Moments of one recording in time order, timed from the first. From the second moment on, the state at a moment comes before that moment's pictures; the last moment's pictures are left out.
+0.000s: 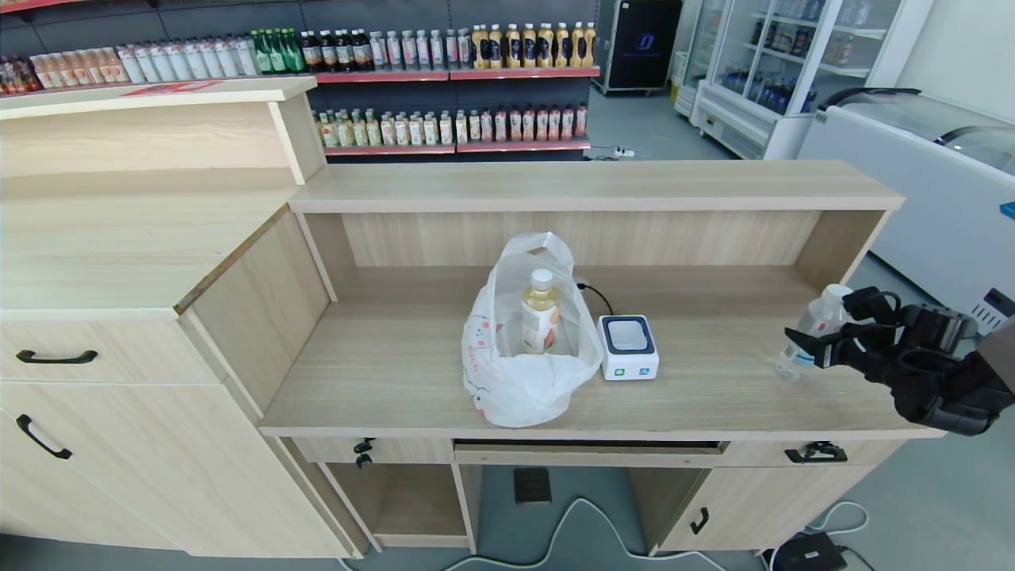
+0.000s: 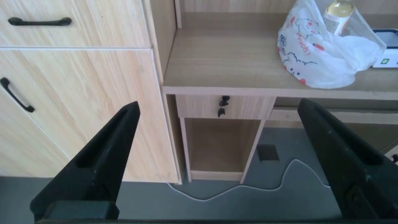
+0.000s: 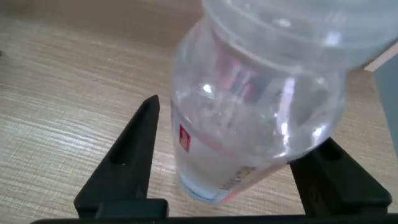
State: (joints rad) left arm 0.00 0.00 0.00 0.00 0.01 0.01; right arm -0.41 2.57 -1.41 -0.98 0.56 -0.33
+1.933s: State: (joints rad) left arm 0.00 0.00 0.00 0.00 0.01 0.01; right arm -0.11 1.49 -1.07 -0.28 0.81 0.46
